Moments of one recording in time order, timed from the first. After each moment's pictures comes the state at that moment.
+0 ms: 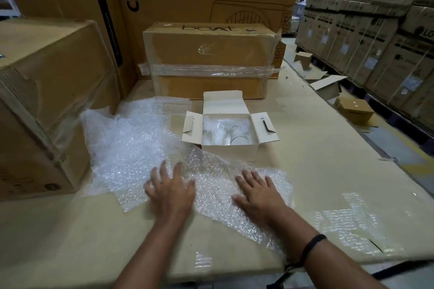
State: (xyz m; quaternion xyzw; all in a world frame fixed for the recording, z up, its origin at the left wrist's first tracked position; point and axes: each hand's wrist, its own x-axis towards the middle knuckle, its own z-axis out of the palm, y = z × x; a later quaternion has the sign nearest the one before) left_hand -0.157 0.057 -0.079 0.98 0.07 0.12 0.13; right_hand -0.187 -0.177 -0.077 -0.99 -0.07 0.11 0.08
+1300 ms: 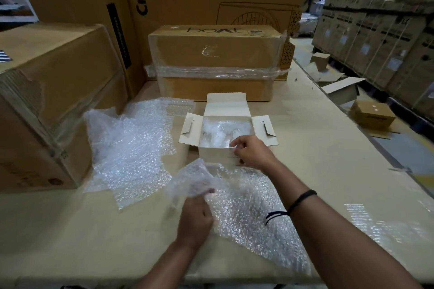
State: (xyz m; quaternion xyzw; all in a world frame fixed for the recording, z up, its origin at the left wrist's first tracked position) left_hand -0.203 -0.004 -0.092 0.84 -0.14 0.26 0.46; right_hand -0.107 -0.186 0.013 -0.90 0.01 0.04 0.43
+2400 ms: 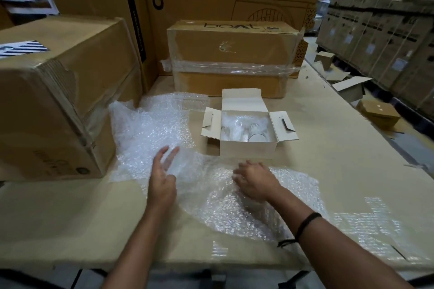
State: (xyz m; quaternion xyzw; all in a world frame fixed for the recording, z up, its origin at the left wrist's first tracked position) left_hand -0.186 0.117 -0.042 0.73 0.01 0.12 0.68; right_hand -0.149 -0.135 -0.059 -0.98 -0.13 0.07 0.14
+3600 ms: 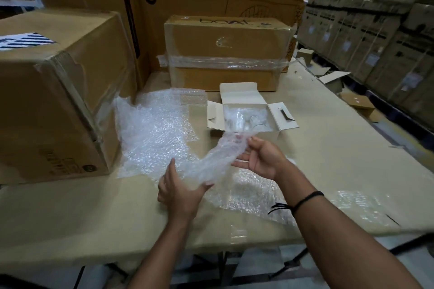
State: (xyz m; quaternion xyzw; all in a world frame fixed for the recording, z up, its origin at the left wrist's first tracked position) left_hand -0.210 0.113 -0.074 0.87 0.13 0.12 0.46; right_hand -0.158 -0.101 -0.010 -0.48 0.12 0.15 0.86
